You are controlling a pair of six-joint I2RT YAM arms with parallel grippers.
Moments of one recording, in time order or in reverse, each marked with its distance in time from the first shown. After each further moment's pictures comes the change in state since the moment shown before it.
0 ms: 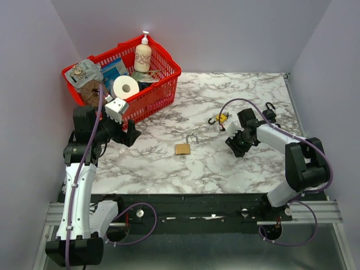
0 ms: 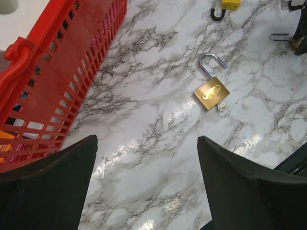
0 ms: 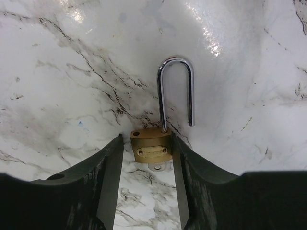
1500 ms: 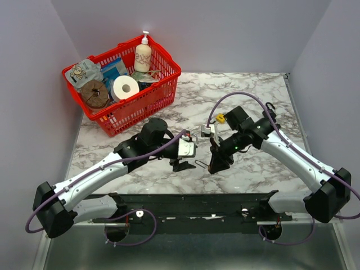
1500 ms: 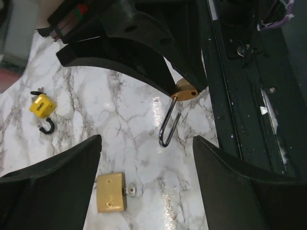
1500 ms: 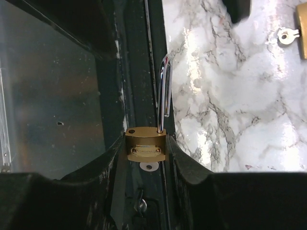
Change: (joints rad) left arm -0.872 0.227 -0.110 0.427 0.078 0.256; right arm 0.355 -0.308 0.234 -0.412 -0.658 0.155
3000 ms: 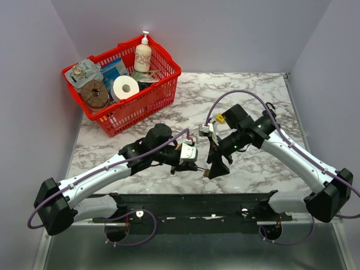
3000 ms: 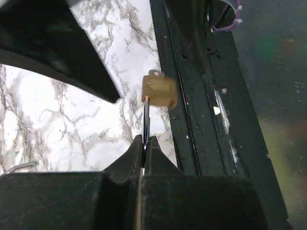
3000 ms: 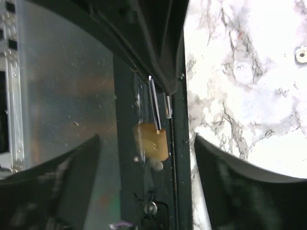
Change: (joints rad) left arm -0.053 0.032 -0.082 0.055 0.080 -0.140; right arm 0.063 -0.002 0.055 -0.035 -0.029 0.026
